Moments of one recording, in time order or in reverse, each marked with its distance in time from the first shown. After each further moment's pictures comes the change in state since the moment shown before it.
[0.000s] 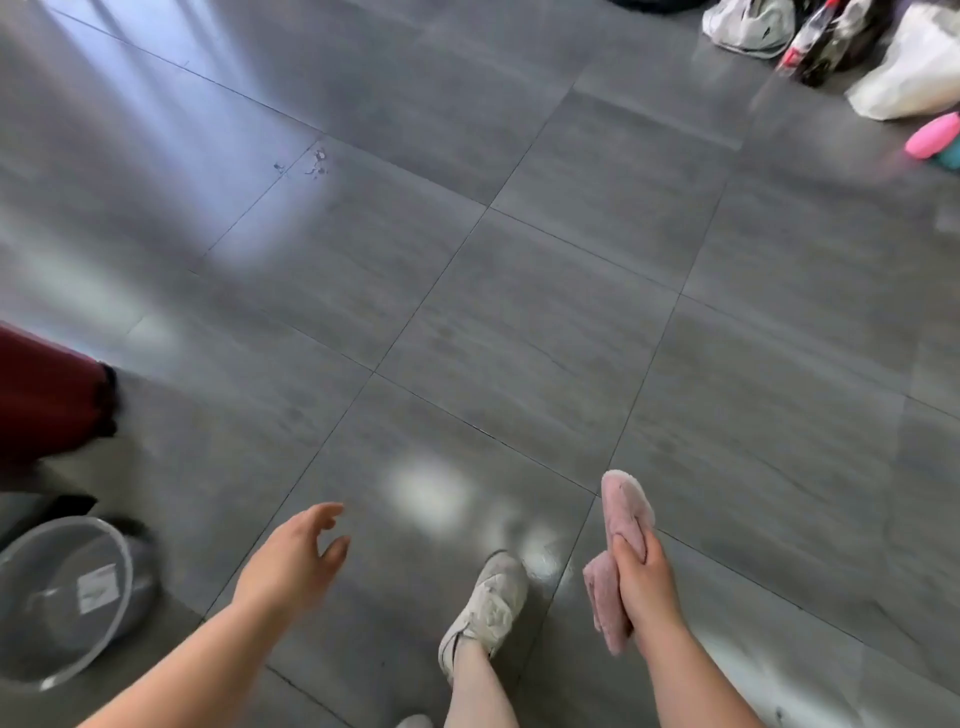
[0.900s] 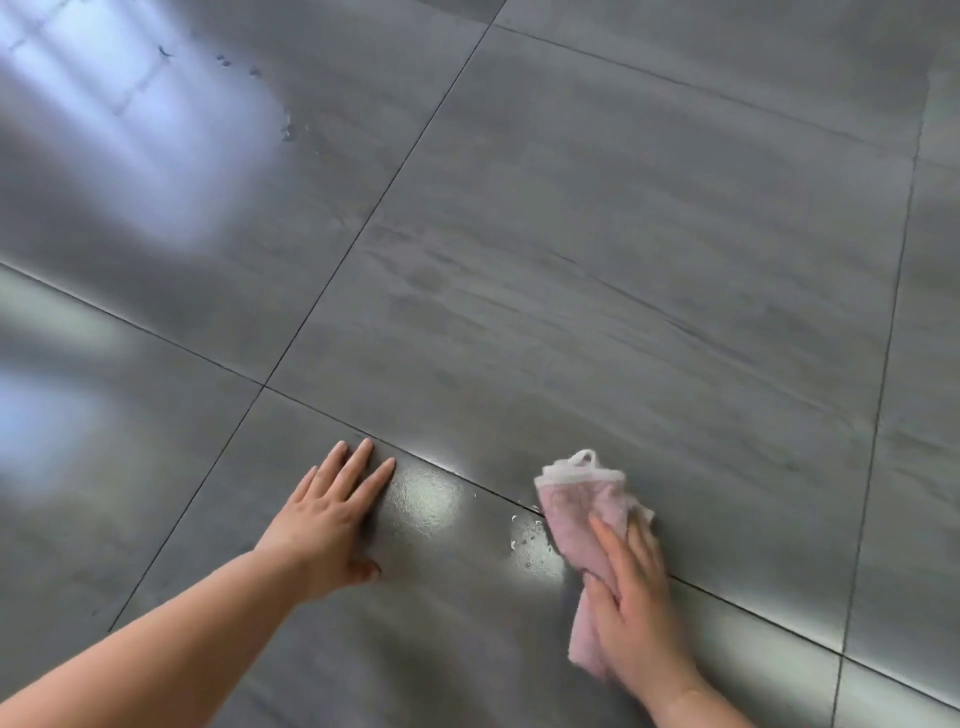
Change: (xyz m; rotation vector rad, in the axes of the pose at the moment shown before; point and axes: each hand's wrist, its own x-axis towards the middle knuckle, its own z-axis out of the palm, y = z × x) left_hand 0.491 -0.057 0.239 0.644 -0.191 0.423; right_hand 0.433 0.244 0.227 -0.607 0.103 -0.663
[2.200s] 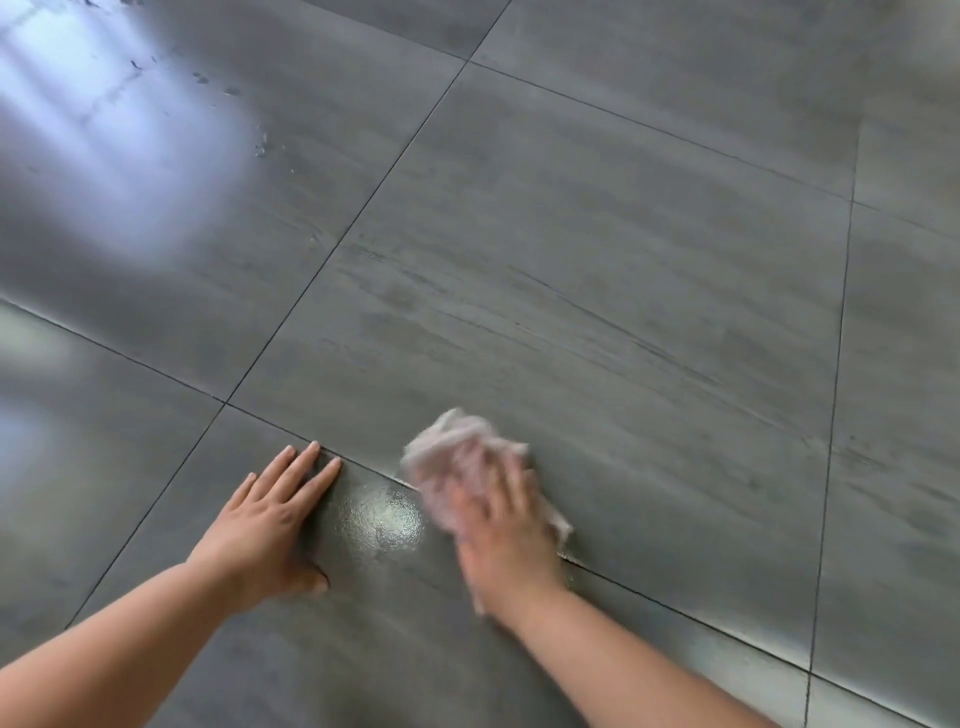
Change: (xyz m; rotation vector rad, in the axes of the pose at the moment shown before) left_hand 0.009 -0.019 0.001 -0.067 0.030 -0.074; right_hand 0.067 -0.050 0.050 -0.591 -0.148 -0.245
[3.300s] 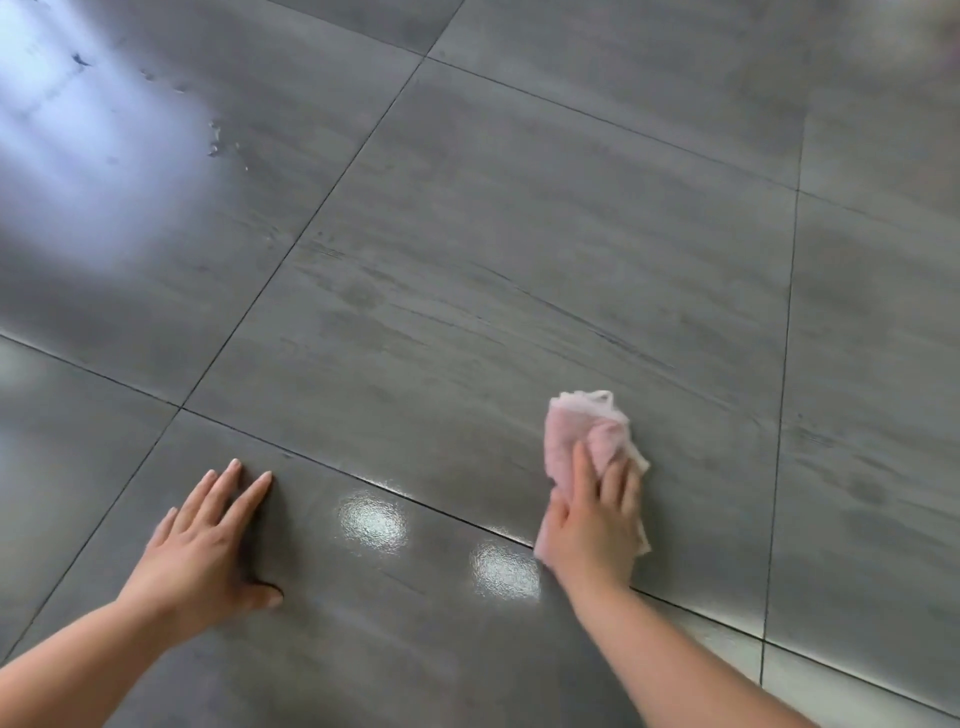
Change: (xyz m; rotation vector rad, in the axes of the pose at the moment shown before) left_hand -0.014 -0.004 0.014 -0.100 0.079 -0.108; right_hand -0.028 0.075 -0.014 0.146 0.121 0.565
